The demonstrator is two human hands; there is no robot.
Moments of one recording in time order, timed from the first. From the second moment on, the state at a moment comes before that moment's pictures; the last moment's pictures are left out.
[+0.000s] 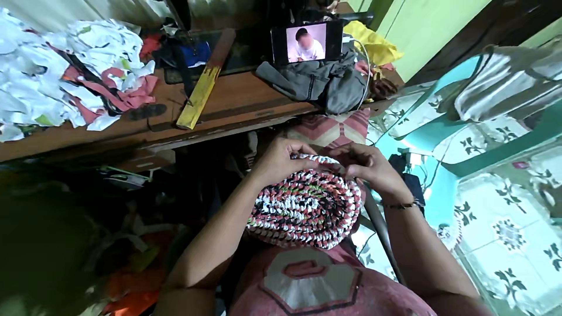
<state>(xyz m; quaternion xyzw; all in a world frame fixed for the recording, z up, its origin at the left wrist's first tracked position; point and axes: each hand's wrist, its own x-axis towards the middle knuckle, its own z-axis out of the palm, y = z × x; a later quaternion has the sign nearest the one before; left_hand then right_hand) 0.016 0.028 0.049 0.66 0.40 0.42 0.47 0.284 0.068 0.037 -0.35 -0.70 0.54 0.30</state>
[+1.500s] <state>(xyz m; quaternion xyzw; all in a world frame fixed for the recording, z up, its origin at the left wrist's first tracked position) 0.023 0.021 0.044 0.70 0.43 0.40 0.41 0.268 0.062 -0.007 -0.19 -0.57 0.72 0.35</state>
